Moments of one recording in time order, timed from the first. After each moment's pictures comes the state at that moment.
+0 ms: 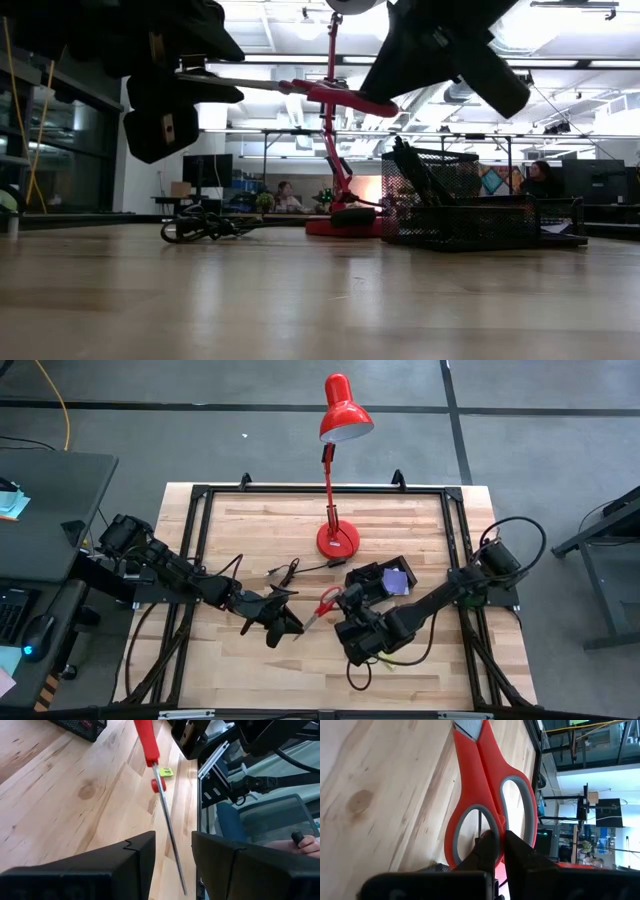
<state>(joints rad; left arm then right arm) -0.31 1.49 0.56 0.51 -0.12 -0.97 0.53 1.86 1.31 -0.56 0.95 -0.30</state>
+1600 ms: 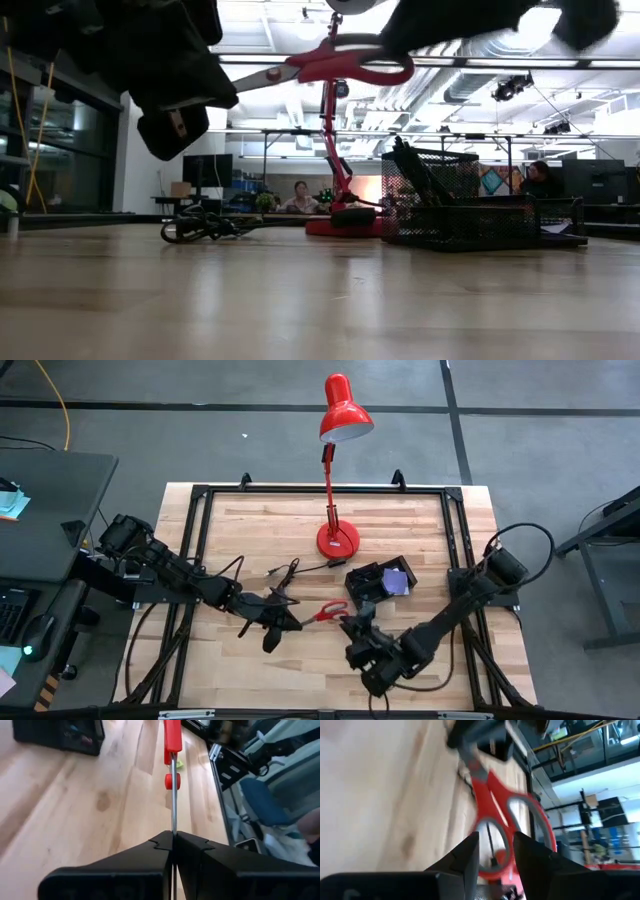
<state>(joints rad) -0.31 1.49 0.56 0.45 -0.14 -0.69 0.68 1.86 1.34 -0.55 1.04 -0.10</state>
